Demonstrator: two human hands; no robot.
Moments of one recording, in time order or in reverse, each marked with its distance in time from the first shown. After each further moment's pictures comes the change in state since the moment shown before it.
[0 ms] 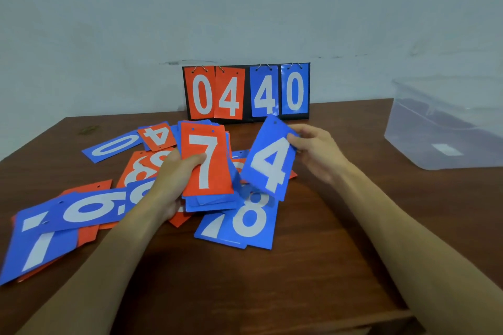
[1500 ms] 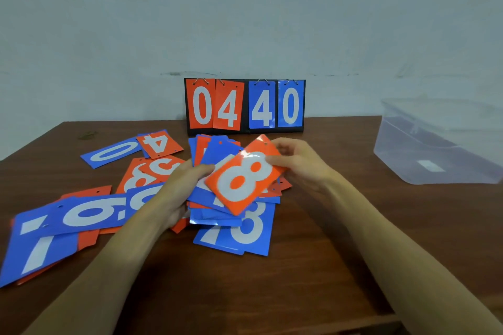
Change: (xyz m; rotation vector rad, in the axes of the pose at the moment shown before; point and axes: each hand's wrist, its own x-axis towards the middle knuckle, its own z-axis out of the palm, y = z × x) left_hand -0.007 0.003 0.004 -0.017 -0.177 -0.076; right_hand -0.004 -0.012 0.018 -0.283 -0.167 -0.032
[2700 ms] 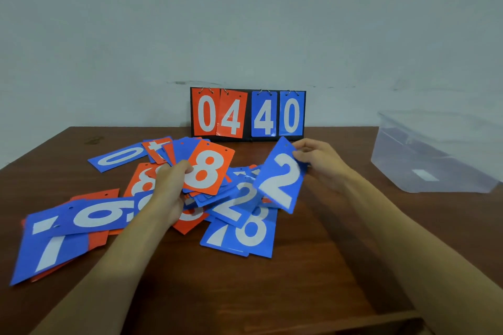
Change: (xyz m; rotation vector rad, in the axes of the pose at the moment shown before) left_hand 0.013 0.002 -0.019 -0.254 0.303 0.026; right_hand -0.005 -0.012 -0.027 -0.029 0.209 0.099
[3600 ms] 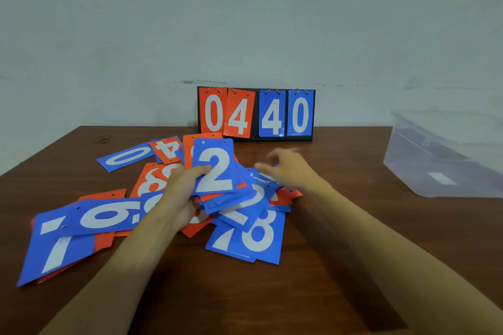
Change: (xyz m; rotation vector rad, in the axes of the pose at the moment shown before) left_hand -0.001 -0.006 0.002 -0.027 -0.155 -0.016; right_hand 0.028 0.010 0.061 -0.756 -0.062 -0.157
